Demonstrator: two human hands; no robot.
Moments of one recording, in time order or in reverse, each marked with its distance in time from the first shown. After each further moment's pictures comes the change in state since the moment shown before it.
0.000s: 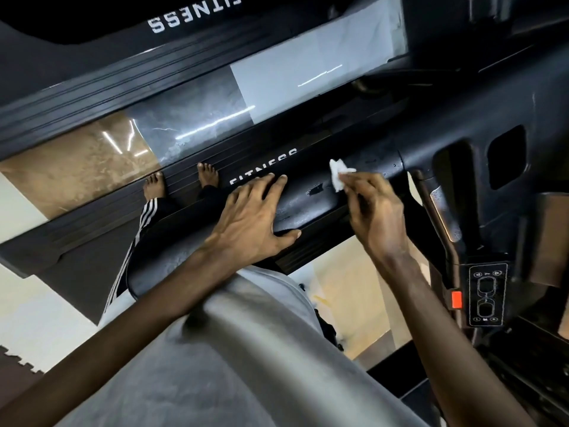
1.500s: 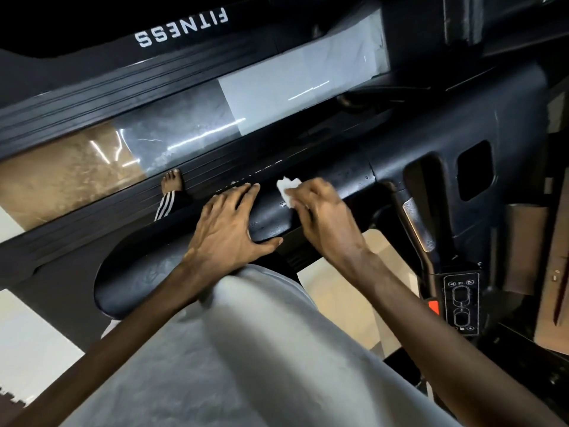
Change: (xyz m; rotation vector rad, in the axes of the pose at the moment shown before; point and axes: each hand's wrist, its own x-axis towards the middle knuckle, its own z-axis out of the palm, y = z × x) left_hand 0.008 0.002 0.020 -0.022 0.138 -0.070; right_hand 0.015 -0.027 0.002 -0.091 -0.305 -0.144
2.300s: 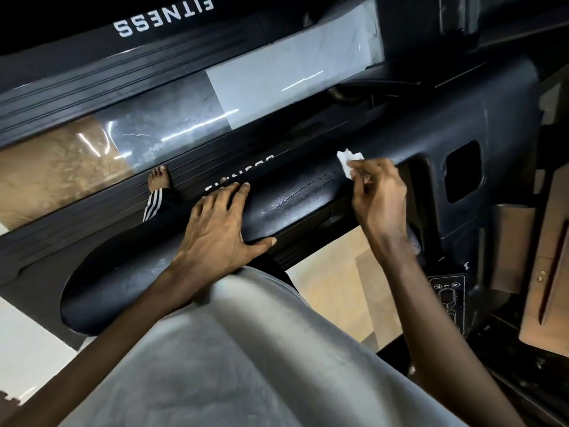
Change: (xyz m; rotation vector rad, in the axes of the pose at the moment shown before) left_hand 0.019 0.023 0.001 0.075 -0.049 -0.031; right_hand 0.013 0.090 -0.047 0.015 0.345 0.388
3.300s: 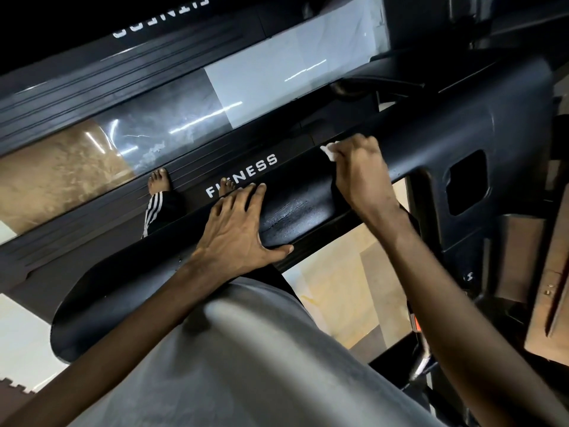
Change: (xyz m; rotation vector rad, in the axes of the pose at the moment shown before) left_hand 0.045 0.033 -0.004 -0.004 -0.104 0.022; right_hand 0.075 -0.009 0.016 -0.254 -0.218 -0.225
